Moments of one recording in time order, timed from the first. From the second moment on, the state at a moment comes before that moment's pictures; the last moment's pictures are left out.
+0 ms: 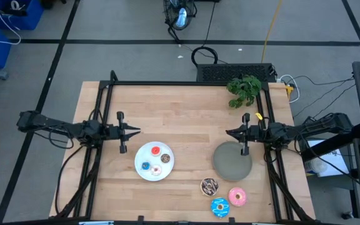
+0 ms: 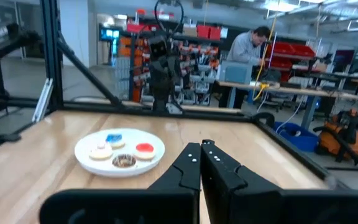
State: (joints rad) left arm -0.14 0.39 0.01 0.42 -0.24 0.37; right arm 0.17 0.41 0.02 0.46 0.26 -0.11
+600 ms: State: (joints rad) left arm -0.14 0.39 0.01 0.48 -0.24 0.34; right arm 0.17 0.44 0.02 0.42 0.26 -0.04
